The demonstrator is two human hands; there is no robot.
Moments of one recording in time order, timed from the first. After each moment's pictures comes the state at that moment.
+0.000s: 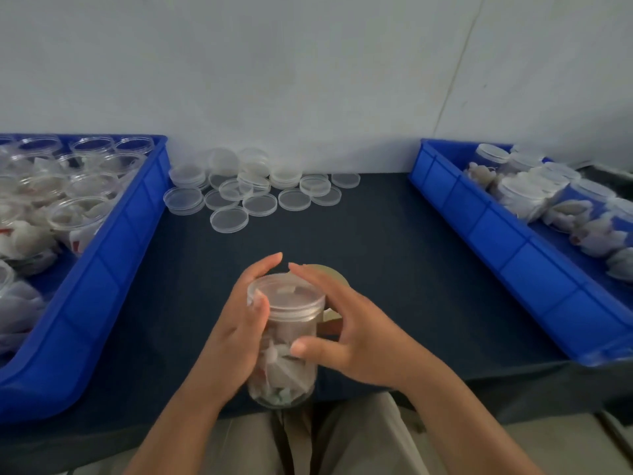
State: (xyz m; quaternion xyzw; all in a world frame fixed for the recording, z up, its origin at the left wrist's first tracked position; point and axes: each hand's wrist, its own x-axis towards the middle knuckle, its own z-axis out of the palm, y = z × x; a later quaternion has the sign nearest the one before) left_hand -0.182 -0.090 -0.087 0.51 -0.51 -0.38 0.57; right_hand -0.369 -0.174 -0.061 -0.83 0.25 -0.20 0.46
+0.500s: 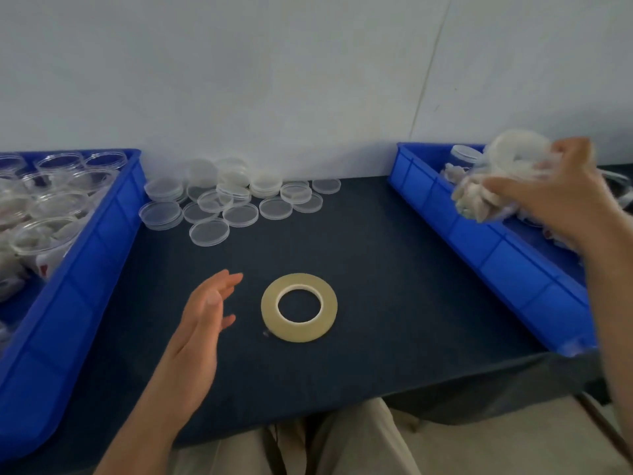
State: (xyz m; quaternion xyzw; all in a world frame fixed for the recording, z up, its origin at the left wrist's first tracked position) left_hand -0.154 -0.091 -0.091 0.61 -0.47 -0.34 0.54; right_hand -0.541 -0.324 0.053 -0.64 0.64 -0.40 0.14
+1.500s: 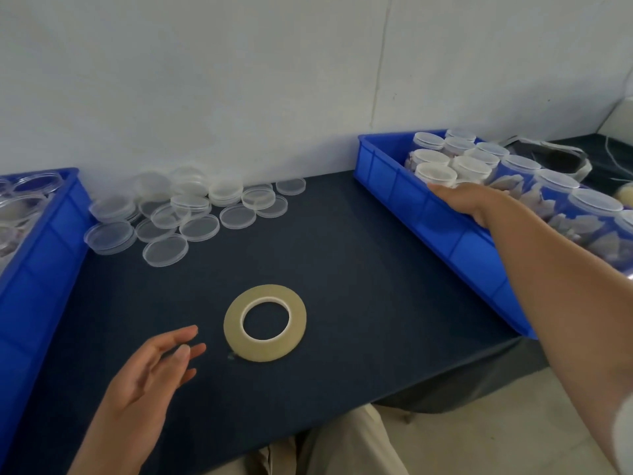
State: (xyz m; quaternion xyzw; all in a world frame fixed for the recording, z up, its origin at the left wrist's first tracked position) left_hand -0.147 -0.087 -0.114 0.62 -0.43 -0.35 0.55; right_hand -0.560 -0.453 -0.021 -0.53 0.75 -0.21 0.33
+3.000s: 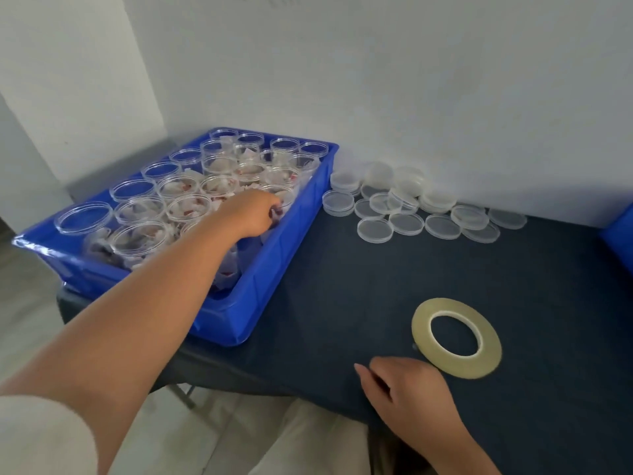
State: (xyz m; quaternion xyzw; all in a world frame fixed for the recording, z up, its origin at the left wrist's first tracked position) left_hand 0.103 -0.113 -0.036 0.88 -0.48 -0.02 0.06; right_hand -0.277 -0.147 -0.161 -0.94 0.17 -0.27 0.09
